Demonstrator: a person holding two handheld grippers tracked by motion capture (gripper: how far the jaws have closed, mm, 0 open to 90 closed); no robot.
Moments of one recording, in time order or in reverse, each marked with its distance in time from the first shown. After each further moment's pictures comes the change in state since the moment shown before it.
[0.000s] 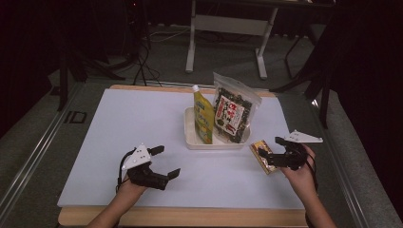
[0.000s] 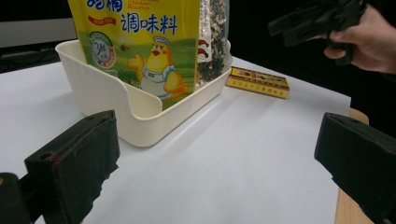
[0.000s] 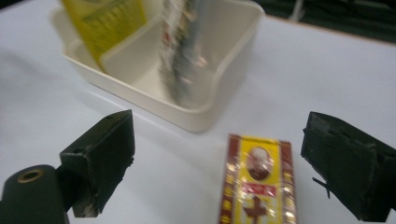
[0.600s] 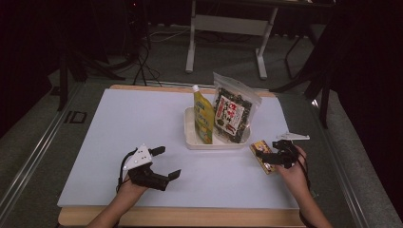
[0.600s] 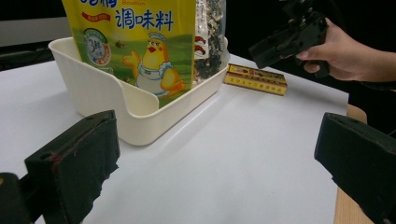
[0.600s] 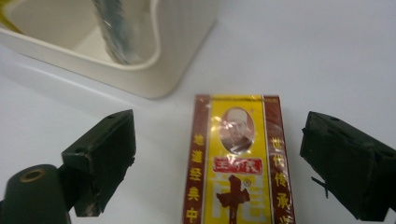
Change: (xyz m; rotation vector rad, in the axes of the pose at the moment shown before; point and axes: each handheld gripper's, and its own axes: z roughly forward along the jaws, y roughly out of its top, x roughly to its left) left arm 0.000 -0.002 0.002 0.010 -0.011 0.011; right arm -0.021 -0.024 0.042 0.144 -0.067 0.102
